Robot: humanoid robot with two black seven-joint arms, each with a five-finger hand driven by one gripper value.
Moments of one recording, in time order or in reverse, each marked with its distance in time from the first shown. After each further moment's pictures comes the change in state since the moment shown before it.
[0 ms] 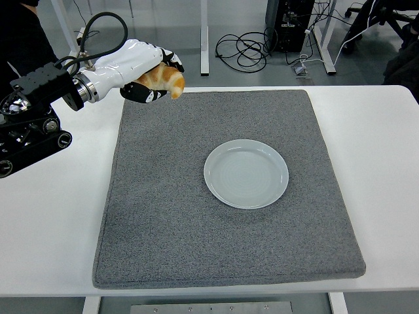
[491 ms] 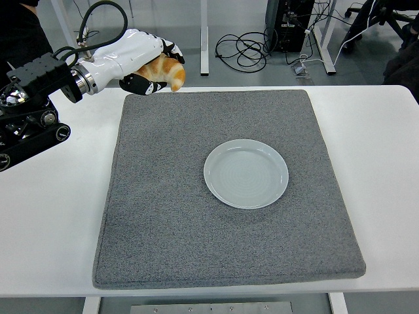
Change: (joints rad) left arm -0.009 0.005 0.002 -0.001 0.004 0.000 0.000; right arm 0.000 0.000 0.000 0.000 0.000 0.000 0.000
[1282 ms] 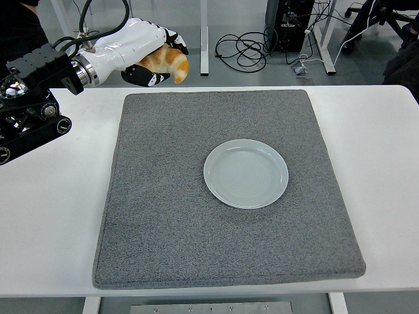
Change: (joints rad) left arm -0.041 -0.010 -0.004 -0.003 0.000 0.003 0.000; right arm 0.000 0.000 0.000 0.000 0.000 0.000 0.000
